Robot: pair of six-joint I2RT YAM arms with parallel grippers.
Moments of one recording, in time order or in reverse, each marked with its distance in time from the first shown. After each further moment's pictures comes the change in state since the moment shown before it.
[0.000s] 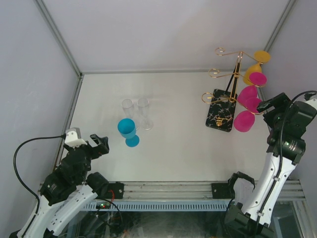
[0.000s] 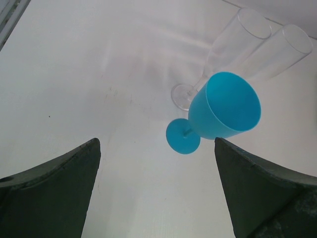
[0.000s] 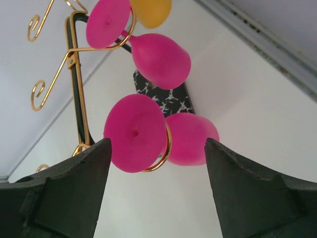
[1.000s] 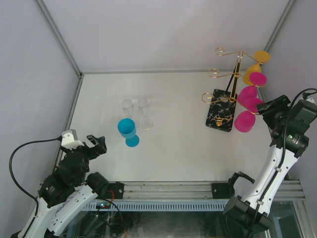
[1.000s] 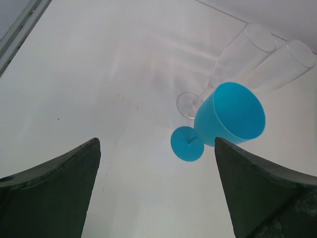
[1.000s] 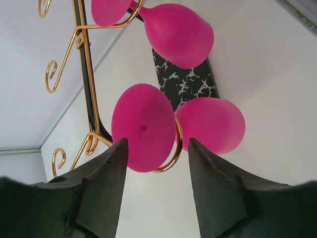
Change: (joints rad) left arm 0.000 -0.036 0.000 -0.002 -0.045 -0.002; right arm -0.097 0.077 -0.011 -0.023 -0.255 0.023
